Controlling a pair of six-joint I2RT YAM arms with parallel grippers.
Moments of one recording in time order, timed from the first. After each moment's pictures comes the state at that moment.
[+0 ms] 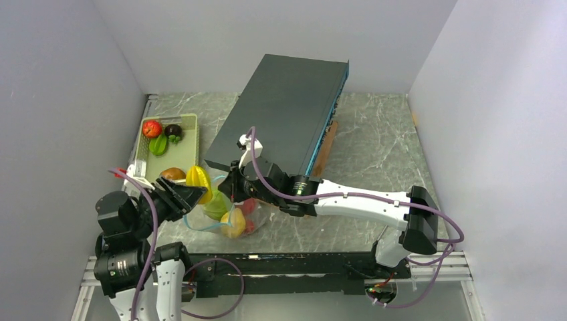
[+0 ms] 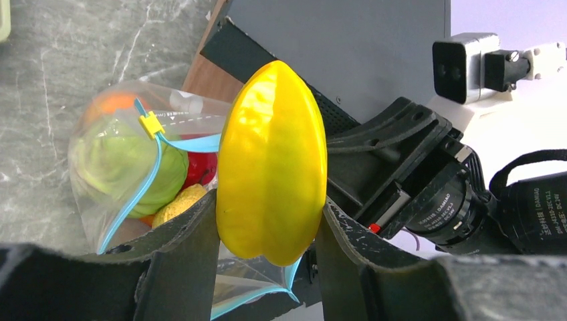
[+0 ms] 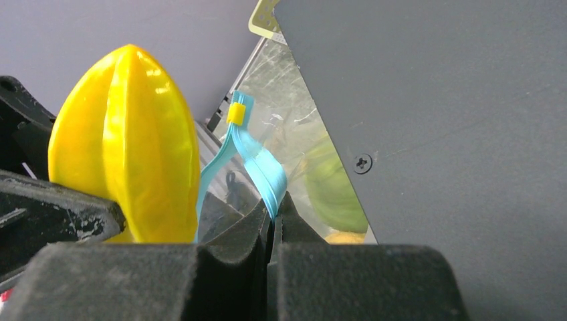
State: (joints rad) left arm 0.25 0.36 0.99 -1.00 0.67 -0.68; right arm 1.25 1.56 1.33 -0.13 0.23 0.76
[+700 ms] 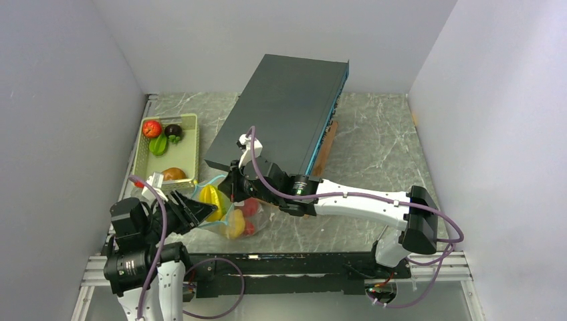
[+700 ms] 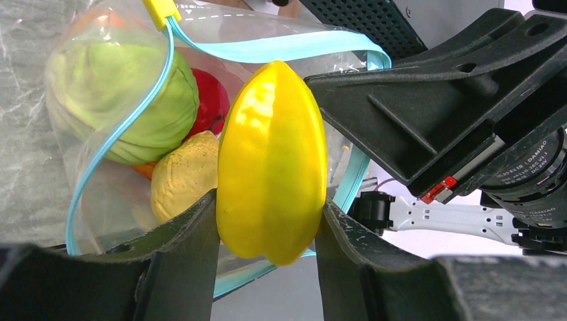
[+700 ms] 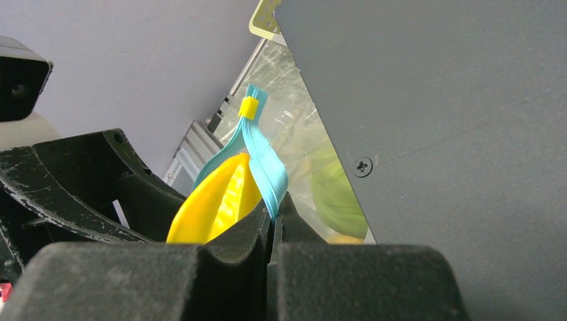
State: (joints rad) left arm 0.25 0.27 0.85 -1.13 0.78 -0.61; right arm 1.25 1.57 1.34 -0.13 0.23 0.76
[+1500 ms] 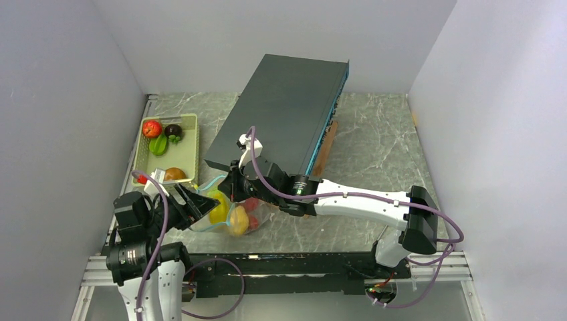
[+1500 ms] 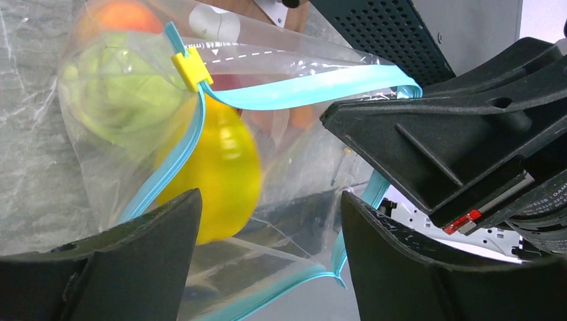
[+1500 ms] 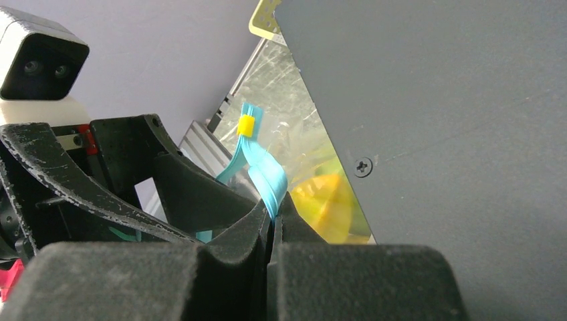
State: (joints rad) left arm 0.24 0.31 0.79 -1.07 0.78 -0.62; right arm 1.25 1.57 1.34 -0.13 0.23 0.76
